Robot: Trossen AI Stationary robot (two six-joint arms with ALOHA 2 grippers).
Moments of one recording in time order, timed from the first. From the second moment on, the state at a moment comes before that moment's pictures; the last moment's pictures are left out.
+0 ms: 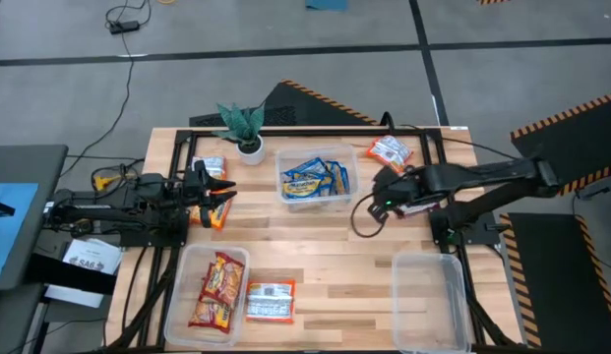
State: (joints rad) left arm 0.01 0.32 0.35 -0.04 -0.27 -0.16; right arm 0.05 1.20 1.01 -1.04 0.40 0.74
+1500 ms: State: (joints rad) left arm 0.01 0.32 0.35 -0.04 -0.27 -0.18; right arm -0.25 1.20 0.54 -0.93 0.40 0.87
